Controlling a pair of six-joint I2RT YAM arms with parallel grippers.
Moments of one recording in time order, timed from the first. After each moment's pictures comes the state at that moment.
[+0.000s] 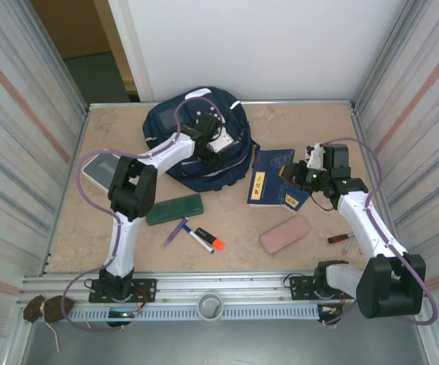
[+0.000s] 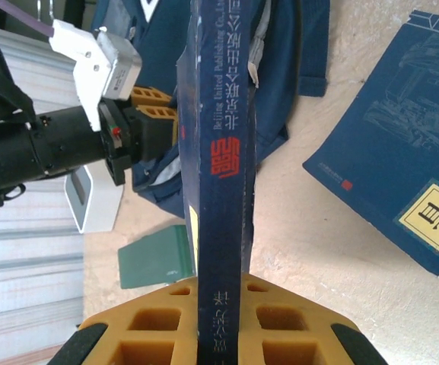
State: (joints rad) left arm -0.54 2.19 1.79 -0.70 0.03 0.40; right arm 0.07 1.14 0.80 -0.41 -0.63 0.64
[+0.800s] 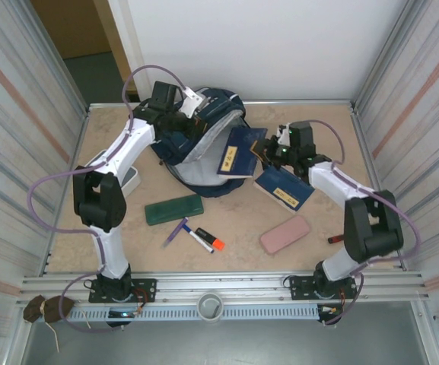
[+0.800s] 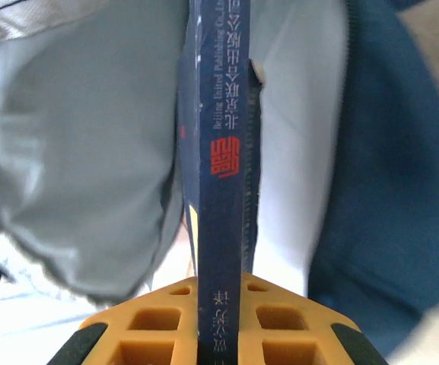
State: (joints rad) left arm -0.34 1.93 1.80 -0.62 0.50 0.22; right arm 0.28 1.61 1.03 0.06 -0.54 1.03
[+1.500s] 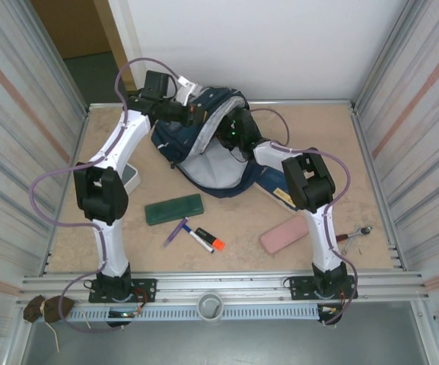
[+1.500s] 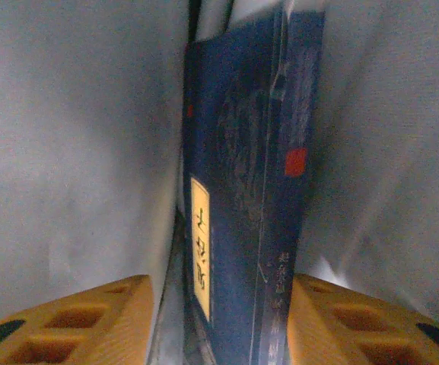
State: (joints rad) left arm -0.28 2.00 1.94 -0.66 0.72 0.10; right arm 0.48 2.23 1.57 0.23 -0.24 1.14
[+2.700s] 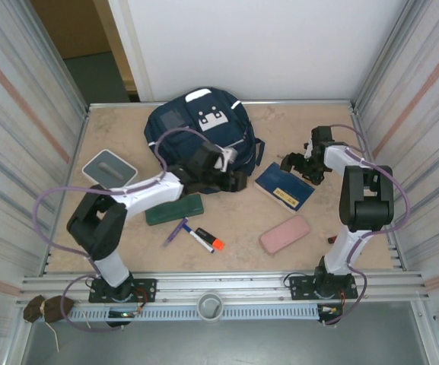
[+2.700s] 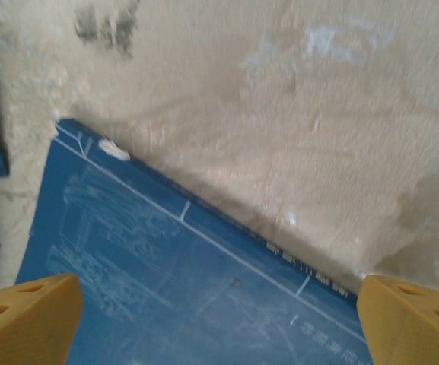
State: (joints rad) left arm -0.77 1.73 1.15 -0.13 0.31 -0.54; right arm -0.01 1.83 1.18 -0.60 -0.27 0.35
